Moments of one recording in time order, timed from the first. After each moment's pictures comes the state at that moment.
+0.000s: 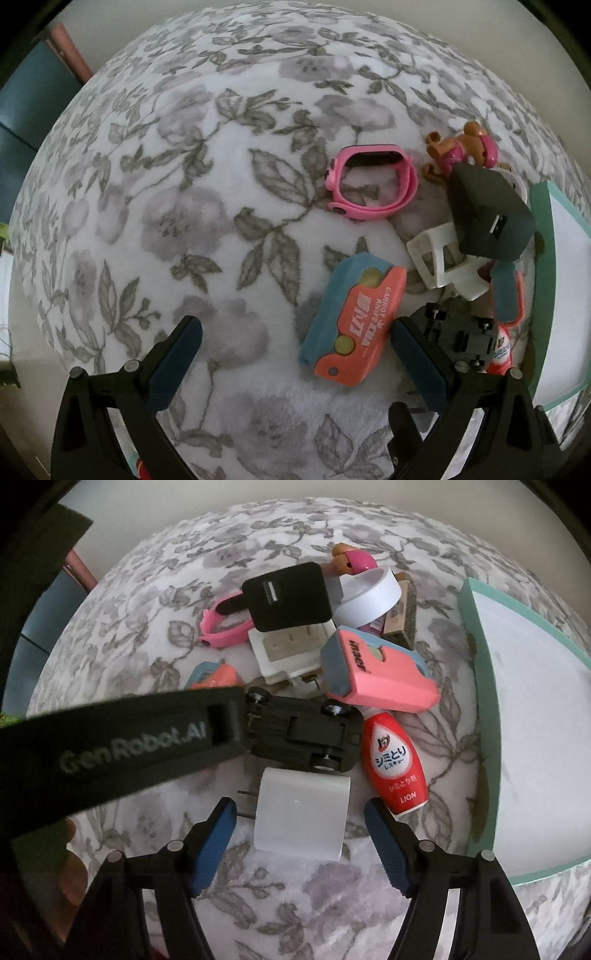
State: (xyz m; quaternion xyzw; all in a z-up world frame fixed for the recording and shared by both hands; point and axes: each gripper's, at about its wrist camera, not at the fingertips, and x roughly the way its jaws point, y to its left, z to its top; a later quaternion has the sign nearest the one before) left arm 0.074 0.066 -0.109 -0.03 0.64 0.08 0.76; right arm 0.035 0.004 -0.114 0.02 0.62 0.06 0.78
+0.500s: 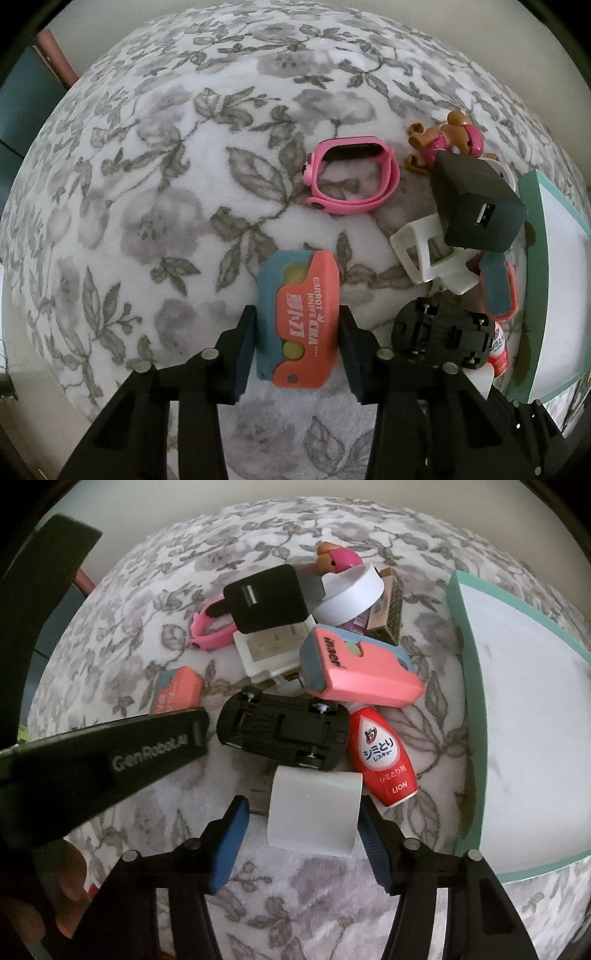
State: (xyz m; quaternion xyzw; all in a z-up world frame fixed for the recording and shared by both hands) left arm 0.078 0.050 -0.120 -0.04 0.64 0.05 0.76; right arm 0.024 -0.025 -0.105 0.03 0.62 0.07 0.78
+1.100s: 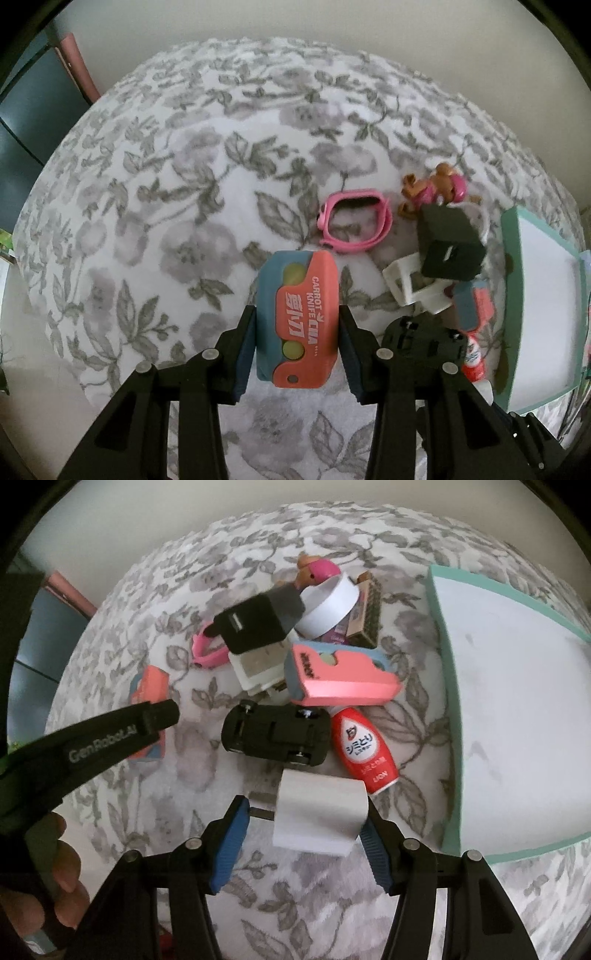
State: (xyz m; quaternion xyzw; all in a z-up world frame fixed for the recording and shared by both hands) left arm 0.066 0.077 -0.063 -0.05 0.59 0.07 0.80; right arm 0.017 -0.052 -0.080 0.08 0.62 0.06 0.78
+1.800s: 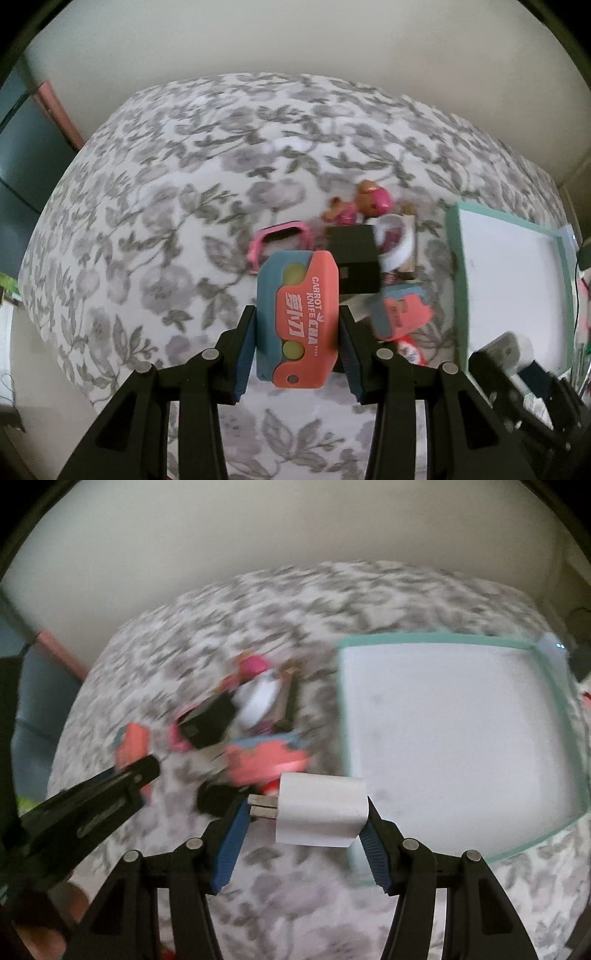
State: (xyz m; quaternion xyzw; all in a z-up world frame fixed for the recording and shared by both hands) left arm 0.067 0.015 -0.024 0.01 0.57 0.02 0.82; right arm 0.019 -0.122 -0.022 0.12 0.55 -0.01 0.83
